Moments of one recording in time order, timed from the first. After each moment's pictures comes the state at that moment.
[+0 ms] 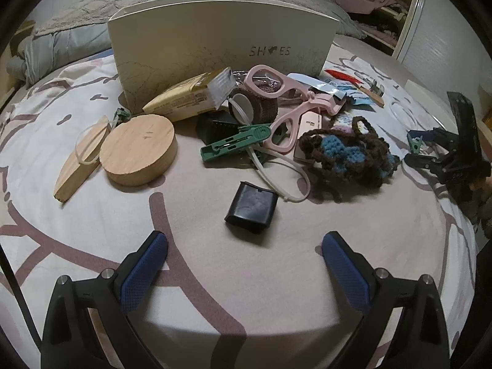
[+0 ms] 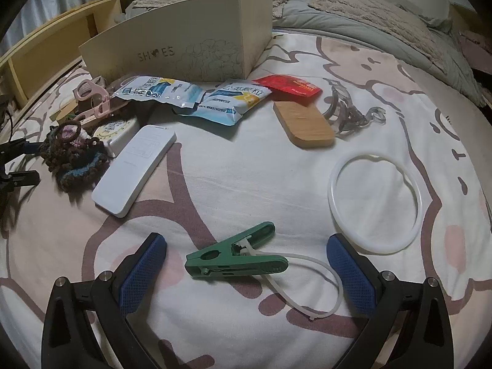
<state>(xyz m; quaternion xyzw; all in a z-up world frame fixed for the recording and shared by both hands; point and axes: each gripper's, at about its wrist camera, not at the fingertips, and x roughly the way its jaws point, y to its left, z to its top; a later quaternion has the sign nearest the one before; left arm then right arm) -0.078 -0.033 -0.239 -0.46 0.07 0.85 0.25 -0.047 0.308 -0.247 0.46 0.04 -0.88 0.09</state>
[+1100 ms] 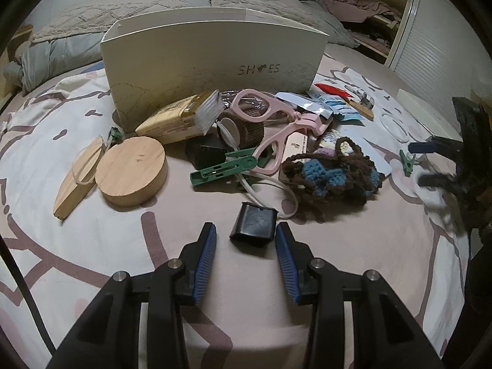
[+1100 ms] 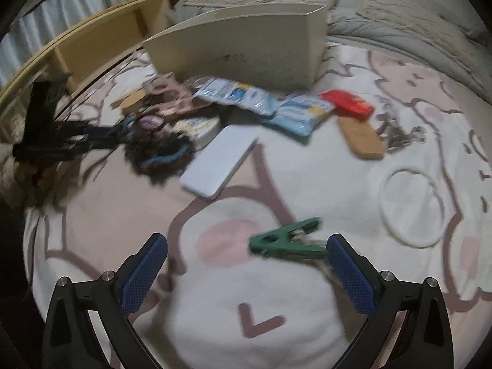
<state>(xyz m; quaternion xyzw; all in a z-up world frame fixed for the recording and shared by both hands) -0.081 -0.026 -0.225 -0.45 0.06 0.85 0.26 -0.031 0.284 -0.213 0.46 0.04 -0.87 0.18</state>
